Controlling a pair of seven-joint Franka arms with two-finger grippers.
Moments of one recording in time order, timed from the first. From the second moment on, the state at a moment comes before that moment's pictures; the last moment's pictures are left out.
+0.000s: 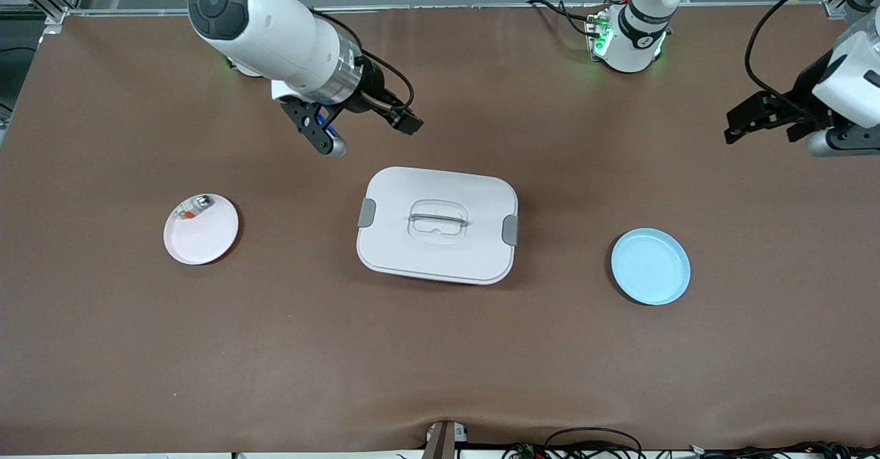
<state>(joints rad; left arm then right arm) 0.00 0.02 -0.12 -1.50 -0.06 1.48 -0.14 0.58 0.25 0.04 -1.41 0.51 1.75 1.45</state>
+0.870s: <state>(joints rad) 0.00 -0.09 -0.20 -1.78 -0.59 1.77 -0.14 0.76 0.36 0.04 -1.41 0.70 2.23 1.80</state>
